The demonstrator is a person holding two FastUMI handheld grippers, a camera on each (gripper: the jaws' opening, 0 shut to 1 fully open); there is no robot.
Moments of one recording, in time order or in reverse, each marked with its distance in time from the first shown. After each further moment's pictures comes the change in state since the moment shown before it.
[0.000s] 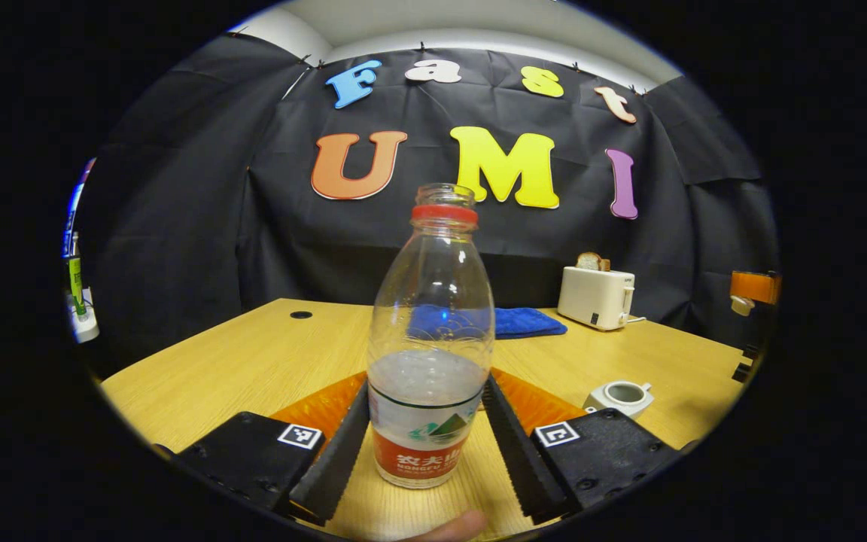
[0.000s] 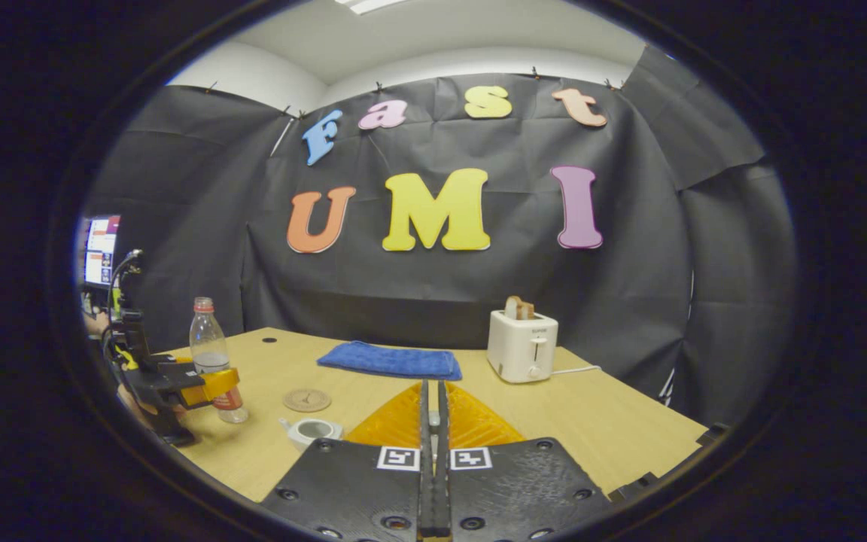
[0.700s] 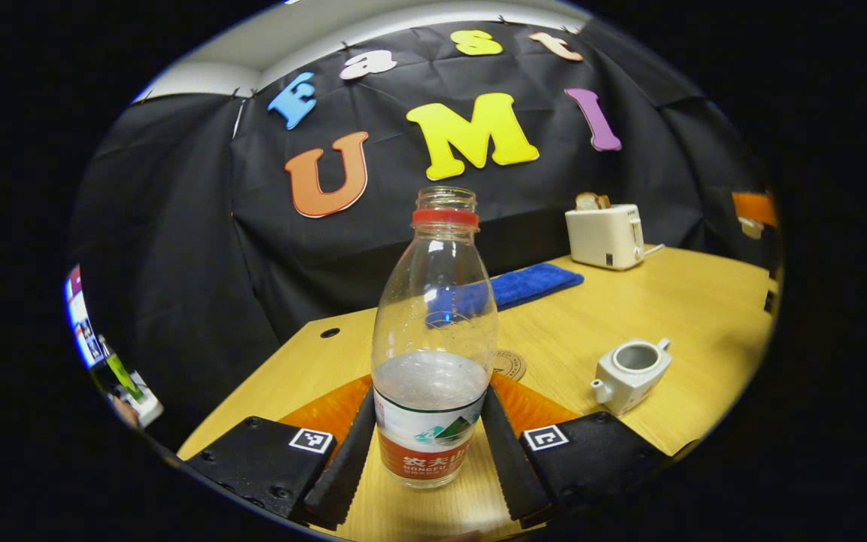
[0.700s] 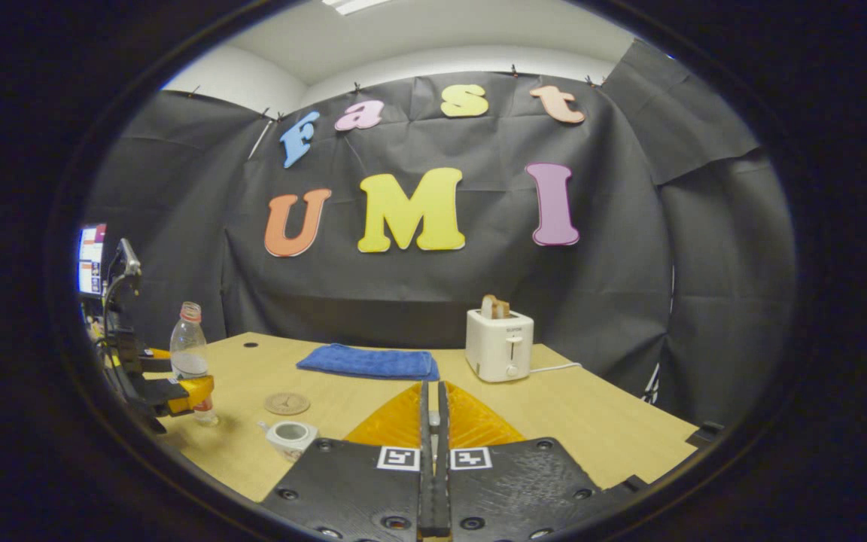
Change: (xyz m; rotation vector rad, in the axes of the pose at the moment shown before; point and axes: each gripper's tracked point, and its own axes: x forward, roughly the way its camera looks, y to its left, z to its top) left arm -0.014 -0.002 0.007 0.424 0.144 0.135; right arm -0.002 -0.034 0.008 0.032 -0.004 -0.071
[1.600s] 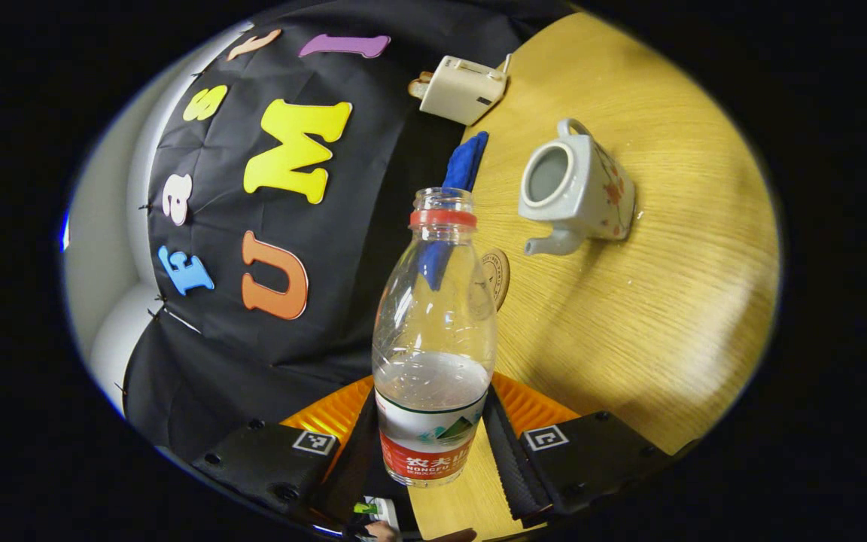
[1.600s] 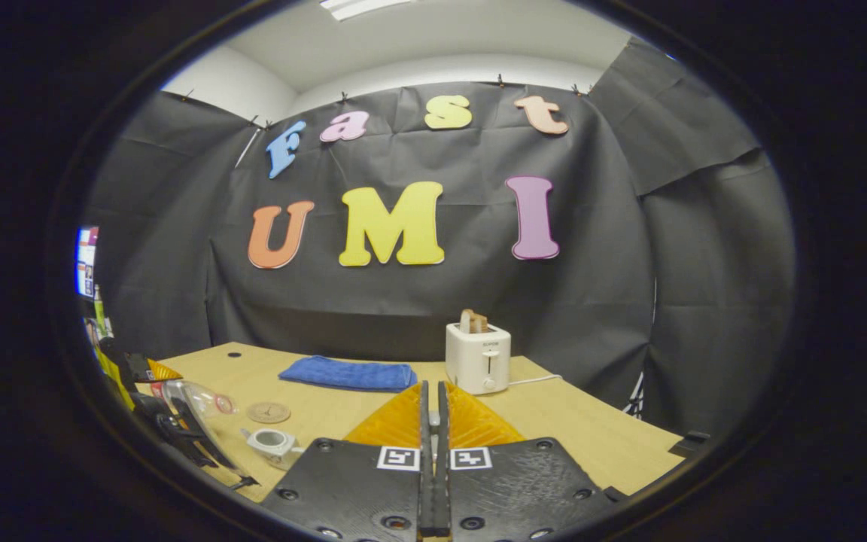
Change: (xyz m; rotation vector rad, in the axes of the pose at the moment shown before) left arm -0.016 -0.013 -0.022 0.940 0.176 0.065; right arm -0.002 -0.024 0.016 0.001 -0.052 -0.048
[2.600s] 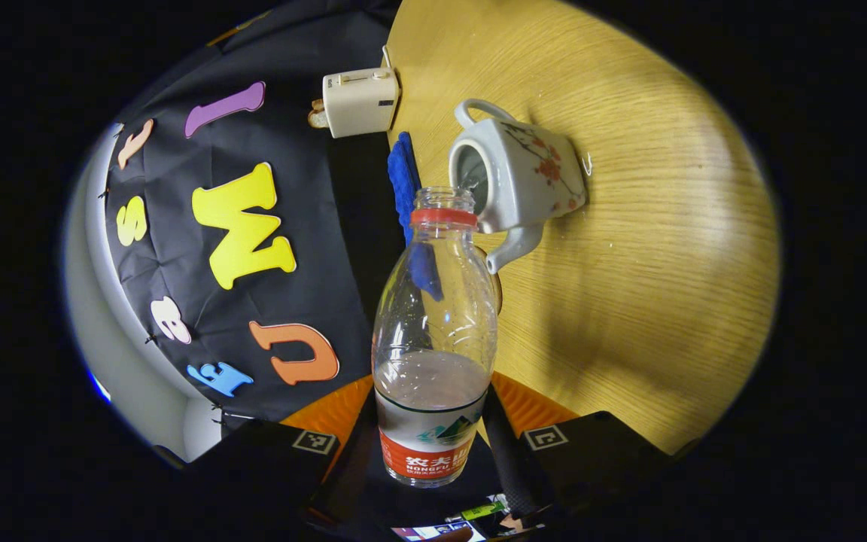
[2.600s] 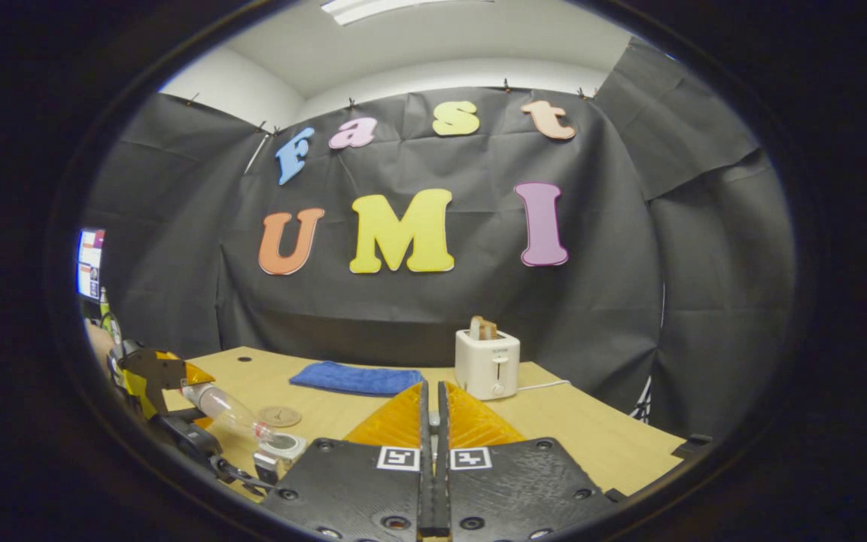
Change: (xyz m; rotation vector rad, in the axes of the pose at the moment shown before) left arm -0.006 0.020 0.036 0.472 0.032 0.018; right arm -0.006 0.009 0.009 0.001 -0.021 0.041
